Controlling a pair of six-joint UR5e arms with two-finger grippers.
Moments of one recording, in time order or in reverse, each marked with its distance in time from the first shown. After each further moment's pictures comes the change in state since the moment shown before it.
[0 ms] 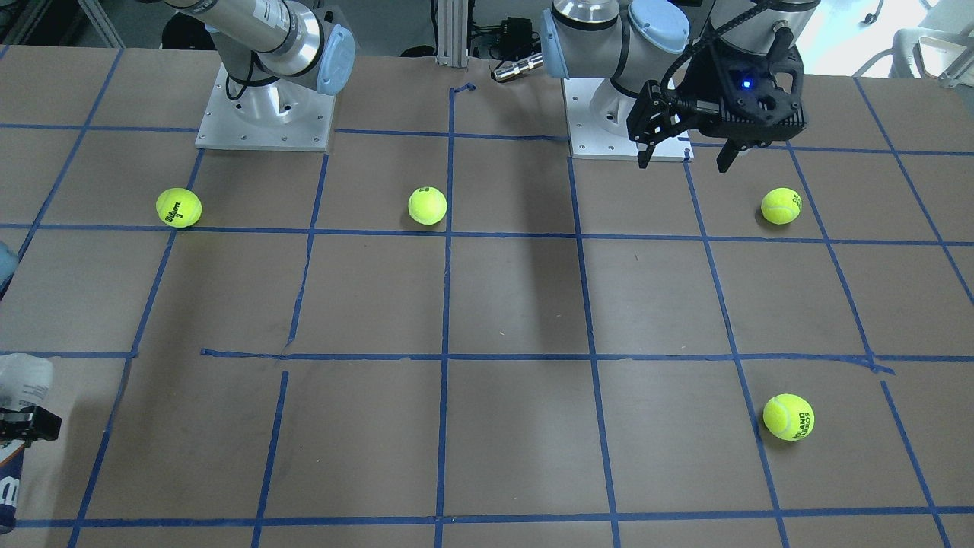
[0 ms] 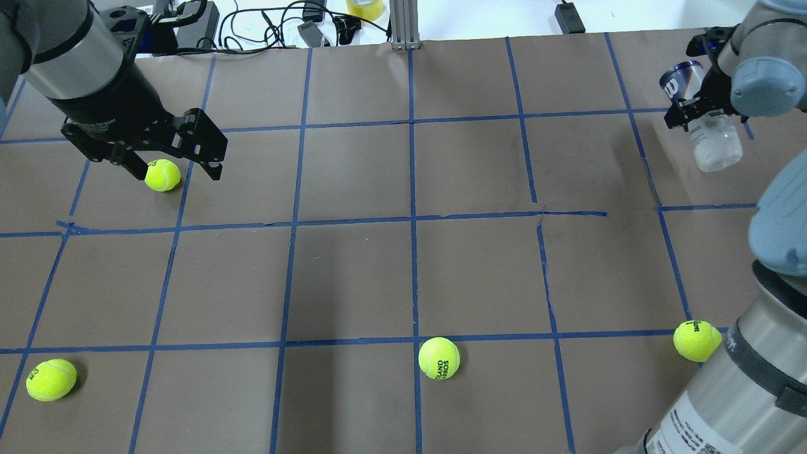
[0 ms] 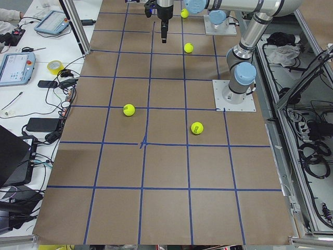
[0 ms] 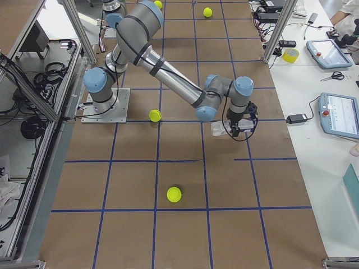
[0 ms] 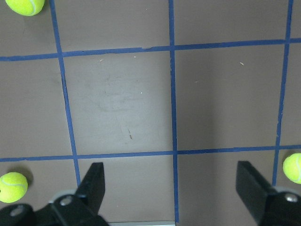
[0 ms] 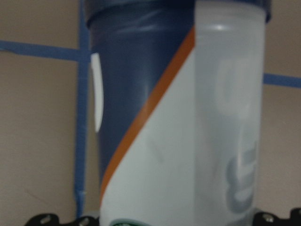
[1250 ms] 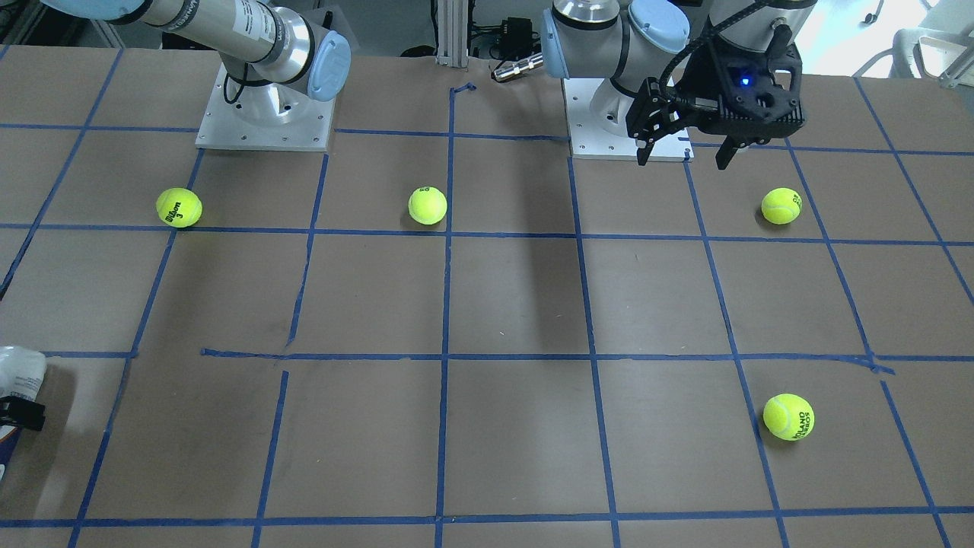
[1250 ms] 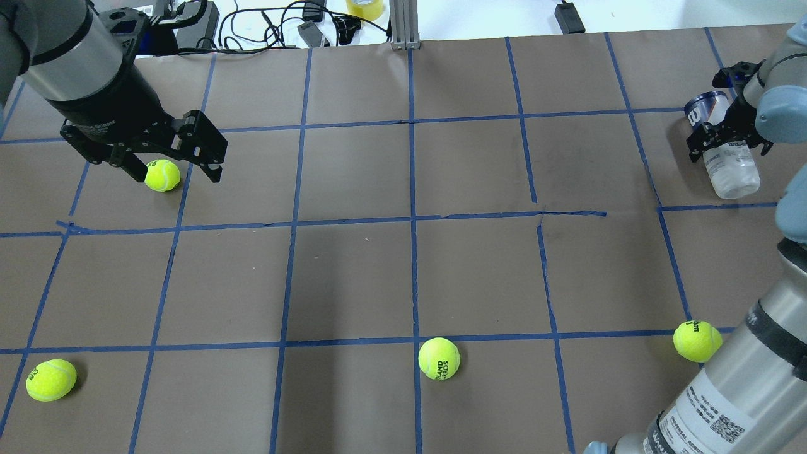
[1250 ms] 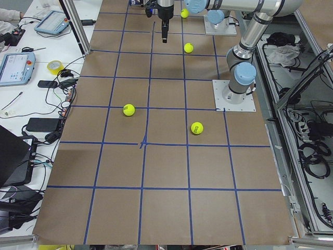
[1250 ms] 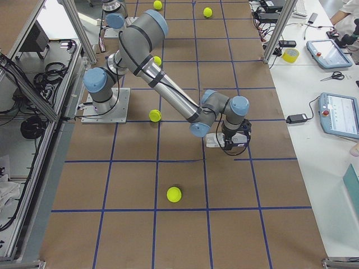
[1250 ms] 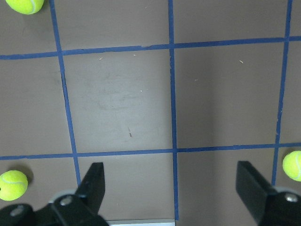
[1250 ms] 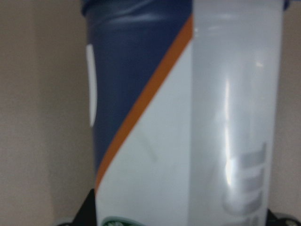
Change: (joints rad) left arm -0.001 0.005 -0.001 -0.008 0.000 -0.001; right arm -0.149 0.084 0.022 -0.020 0.010 -0.013
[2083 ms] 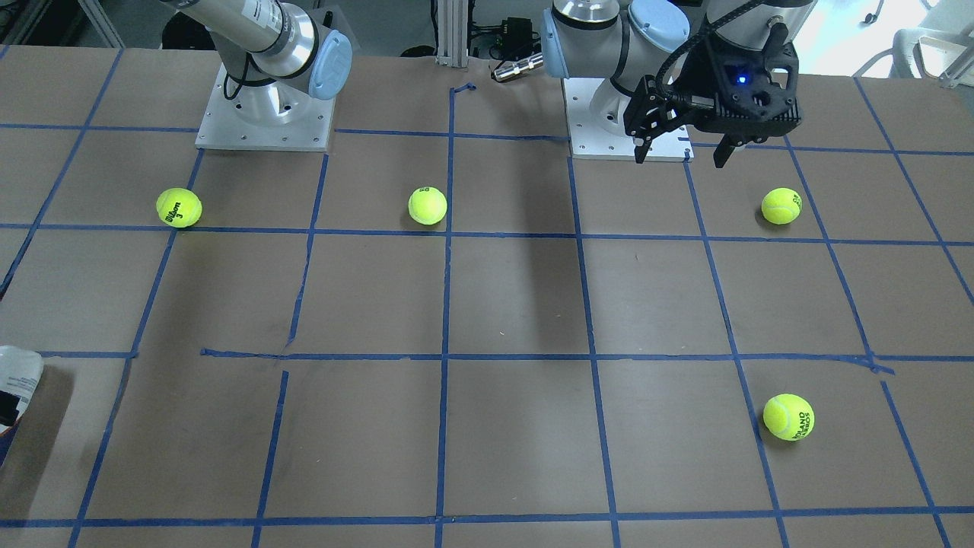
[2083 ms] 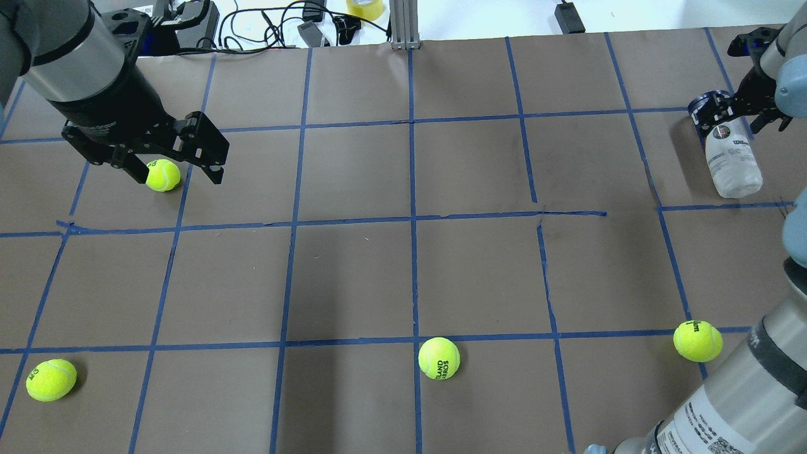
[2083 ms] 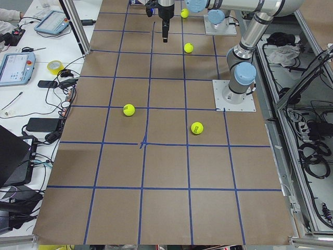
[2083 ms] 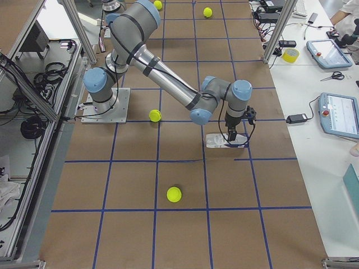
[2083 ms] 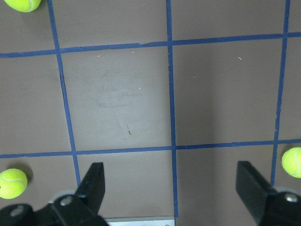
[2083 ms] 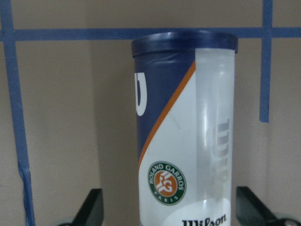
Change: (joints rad) left arm -0.004 0.002 0.002 -0.006 -0.001 0.000; right arm 0.018 -0.095 -0.008 0.054 0.004 0.048
